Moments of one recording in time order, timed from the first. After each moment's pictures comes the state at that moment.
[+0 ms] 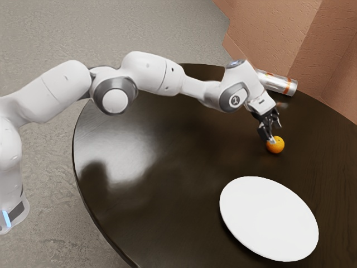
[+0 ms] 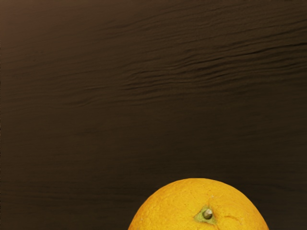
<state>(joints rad) 0.23 0.93 -0.32 -0.93 -0.20 2.53 1.02</state>
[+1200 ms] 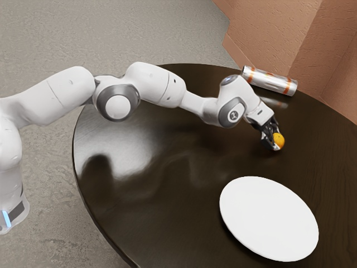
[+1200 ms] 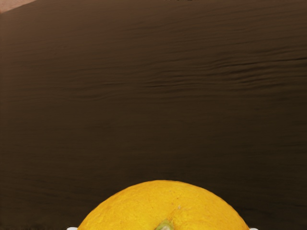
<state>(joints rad) 0.24 1.02 -0.38 -0.93 -0.21 2.72 0.97</state>
